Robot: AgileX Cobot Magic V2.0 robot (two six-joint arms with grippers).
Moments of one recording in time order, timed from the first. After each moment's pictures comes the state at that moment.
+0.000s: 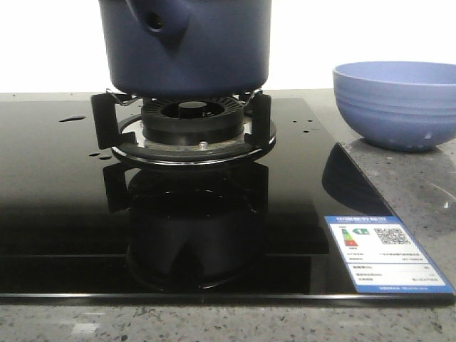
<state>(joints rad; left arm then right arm) -0.21 0.37 -0.31 -0.22 0.07 0.11 -0.11 0.26 -0.22 1.15 0.52 -1.02</state>
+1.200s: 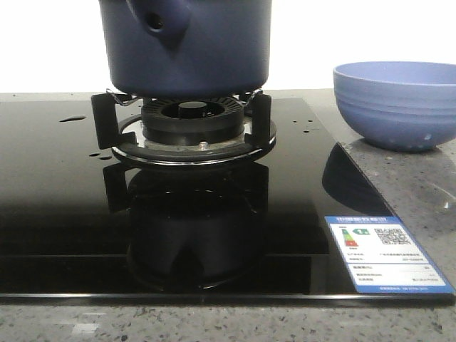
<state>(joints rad) -0.05 0.00 0.00 -0.14 0.06 -0.02 -0.11 0.25 -0.22 1.15 0.53 -1.02</state>
